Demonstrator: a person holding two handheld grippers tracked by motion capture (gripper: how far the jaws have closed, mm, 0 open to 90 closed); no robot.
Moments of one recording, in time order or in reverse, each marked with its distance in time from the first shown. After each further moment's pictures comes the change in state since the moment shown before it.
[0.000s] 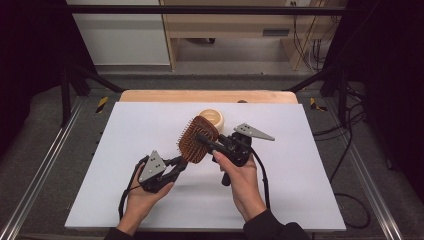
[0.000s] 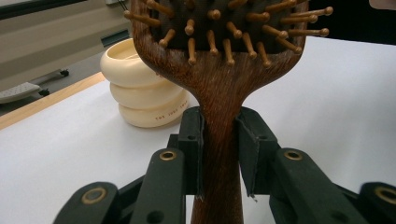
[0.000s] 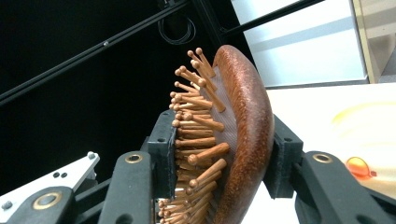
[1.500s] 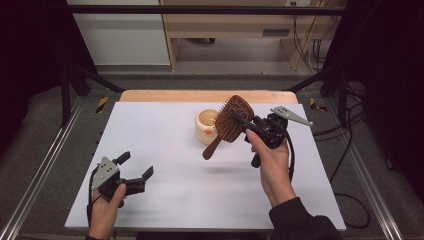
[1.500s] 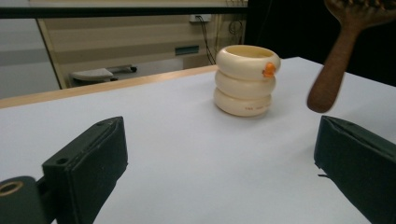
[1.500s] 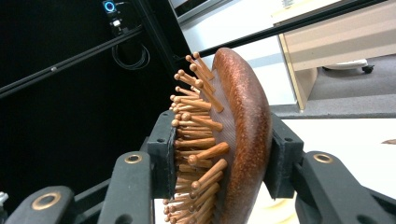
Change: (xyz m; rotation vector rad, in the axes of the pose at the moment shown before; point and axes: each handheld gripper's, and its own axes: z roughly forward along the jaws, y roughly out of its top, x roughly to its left) left arm 0.047 -0.043 -0.080 -0.116 0.268 -0.199; right arm -0.042 0.057 -0.049 -0.080 -0.185 -0.039
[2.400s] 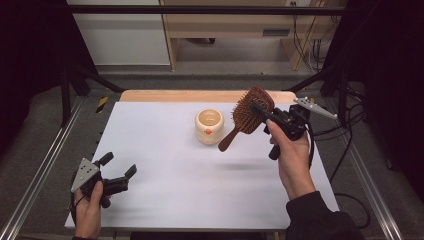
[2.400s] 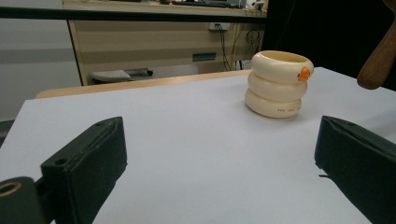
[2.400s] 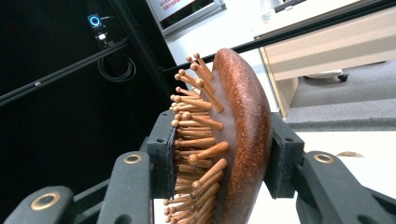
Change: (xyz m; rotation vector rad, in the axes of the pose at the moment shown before) left arm 0.033 -0.014 -0.019 -0.051 0.039 -0.064; right arm -0.026 0.033 -0.022 -0.032 -0.054 0.008
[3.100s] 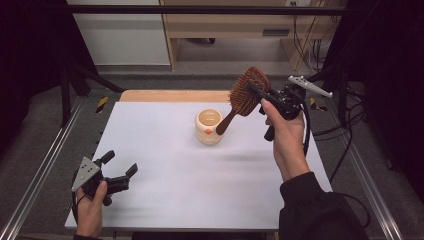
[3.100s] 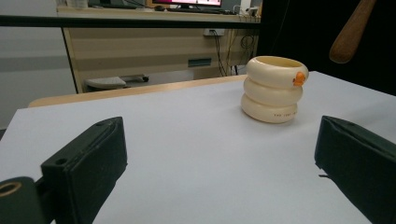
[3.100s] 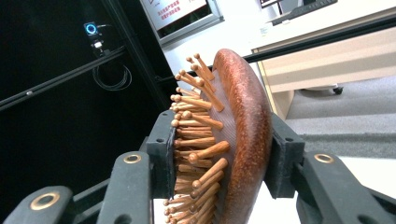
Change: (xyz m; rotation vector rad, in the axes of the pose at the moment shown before) left arm -0.001 0.000 0.003 -0.014 -0.014 0.019; right arm 0.009 0.036 0.030 -0.025 -0.017 -0.029
